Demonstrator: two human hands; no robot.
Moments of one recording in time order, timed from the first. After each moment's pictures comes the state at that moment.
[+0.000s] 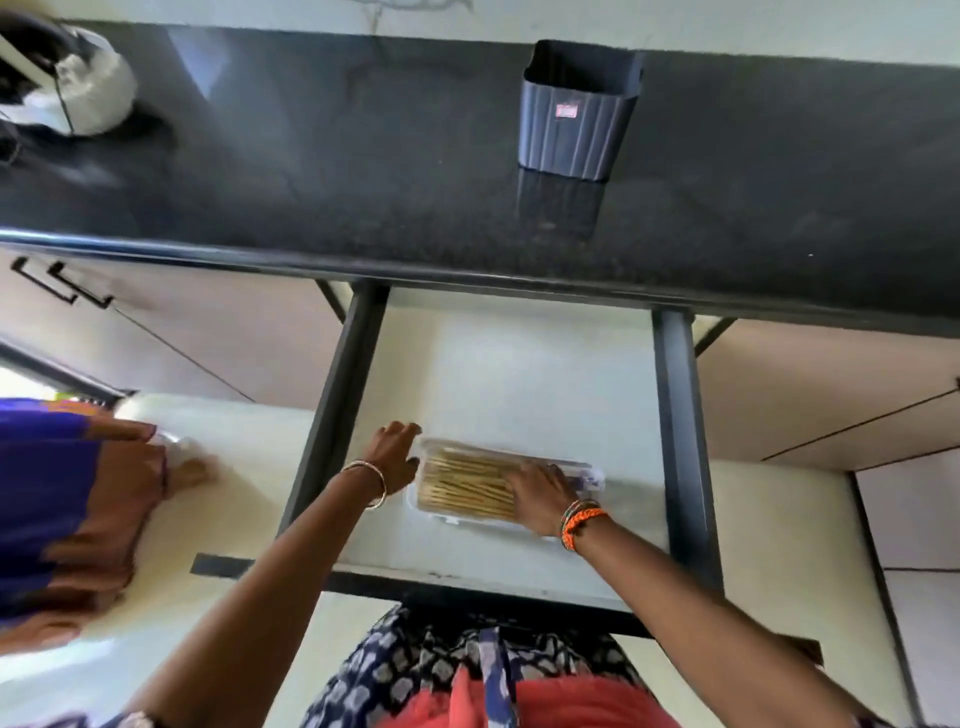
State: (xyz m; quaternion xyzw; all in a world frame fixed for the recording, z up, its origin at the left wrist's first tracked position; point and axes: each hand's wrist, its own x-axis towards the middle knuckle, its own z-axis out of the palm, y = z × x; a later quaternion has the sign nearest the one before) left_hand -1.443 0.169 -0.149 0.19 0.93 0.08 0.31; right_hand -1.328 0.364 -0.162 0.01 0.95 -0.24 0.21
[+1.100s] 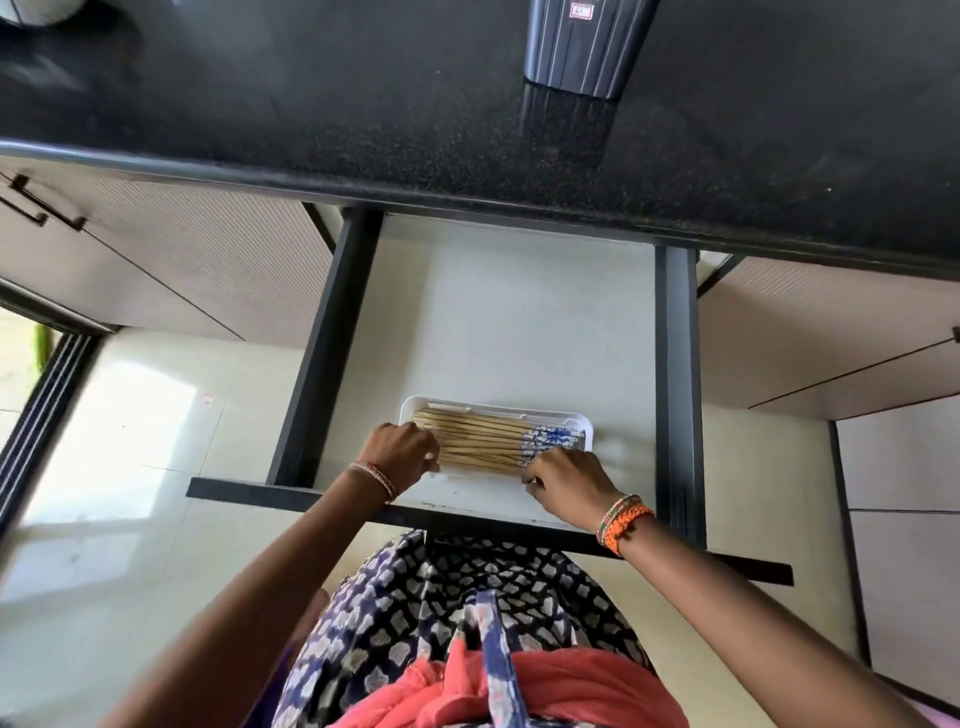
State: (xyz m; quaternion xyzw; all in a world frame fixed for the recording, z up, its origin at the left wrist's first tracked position) left_hand -1.371 0.163 -0.149 0.34 0.90 -0.03 0.26; right_hand -1.260 0.375 -0.143 -0.01 0.96 -0.18 0.22
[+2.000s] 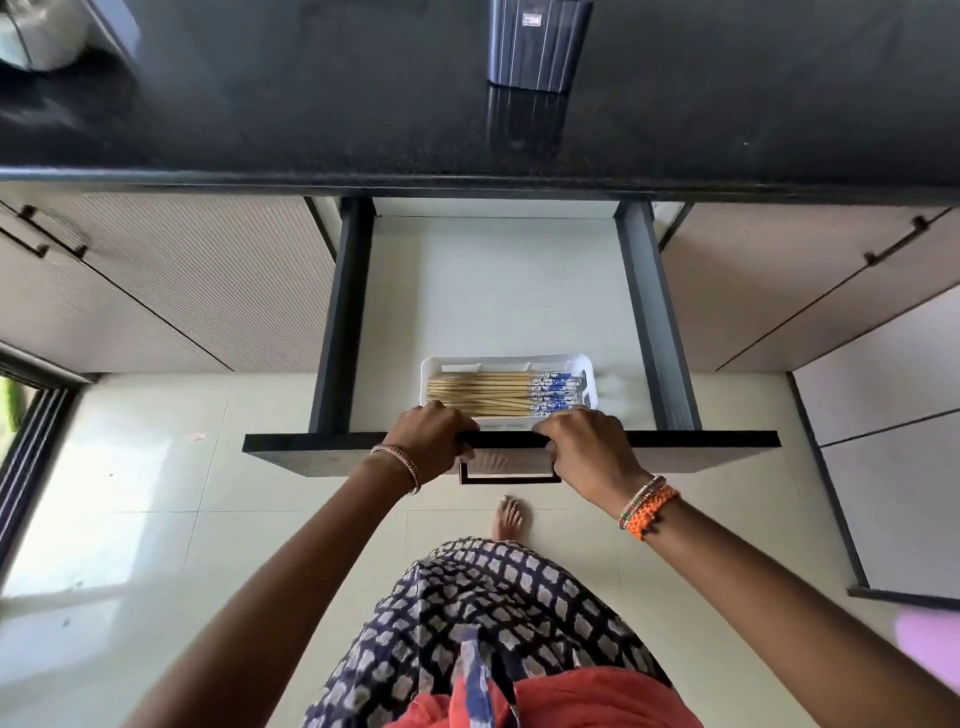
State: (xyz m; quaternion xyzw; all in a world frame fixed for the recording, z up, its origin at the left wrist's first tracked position) left_hand -1.308 0.125 -0.090 0.39 0.89 0.11 0.23; right_hand -1.190 0.296 -0.071 0.08 0.99 -0.10 0.07
